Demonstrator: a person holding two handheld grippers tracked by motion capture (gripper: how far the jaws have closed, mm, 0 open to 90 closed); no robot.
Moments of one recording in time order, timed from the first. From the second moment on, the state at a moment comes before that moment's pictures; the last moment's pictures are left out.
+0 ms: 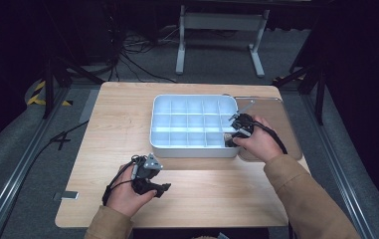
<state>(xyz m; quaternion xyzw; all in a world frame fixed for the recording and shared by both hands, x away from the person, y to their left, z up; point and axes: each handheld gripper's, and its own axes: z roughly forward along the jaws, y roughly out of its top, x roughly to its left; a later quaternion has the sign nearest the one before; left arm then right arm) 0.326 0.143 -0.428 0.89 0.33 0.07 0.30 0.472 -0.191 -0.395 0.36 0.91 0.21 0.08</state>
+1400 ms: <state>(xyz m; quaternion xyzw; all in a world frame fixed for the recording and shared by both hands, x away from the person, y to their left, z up) 0.323 0.135 -0.416 0.90 0.31 0.05 0.31 0.355 -0.247 -0.369 0.26 0.87 0.42 0.07</state>
